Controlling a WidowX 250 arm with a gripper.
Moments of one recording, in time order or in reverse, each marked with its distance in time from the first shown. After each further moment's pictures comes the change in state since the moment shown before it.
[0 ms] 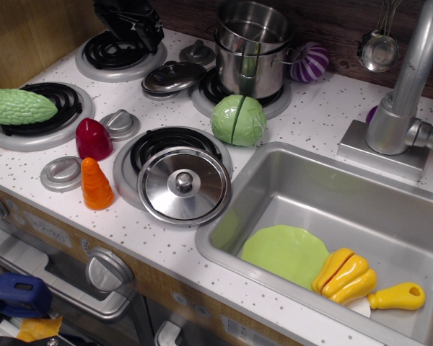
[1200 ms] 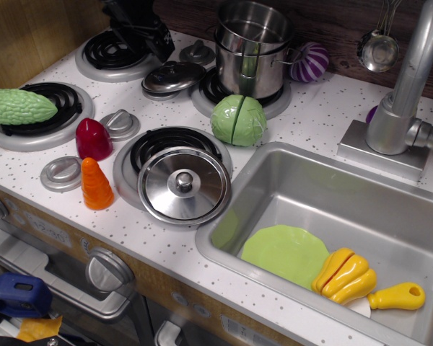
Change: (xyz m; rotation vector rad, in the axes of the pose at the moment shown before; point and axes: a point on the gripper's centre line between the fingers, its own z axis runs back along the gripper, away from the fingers) arm 0.005 -0.001 -0.039 -0.099 0.003 -0.026
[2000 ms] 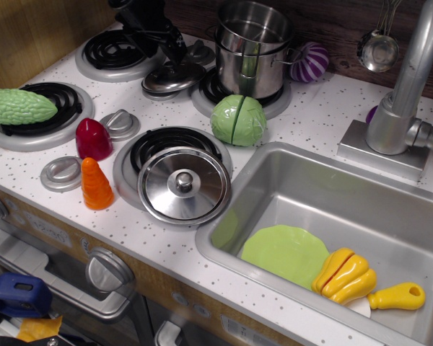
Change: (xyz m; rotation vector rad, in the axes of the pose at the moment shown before) arm 0.010 -0.010 -0.010 -0.035 -0.045 0.023
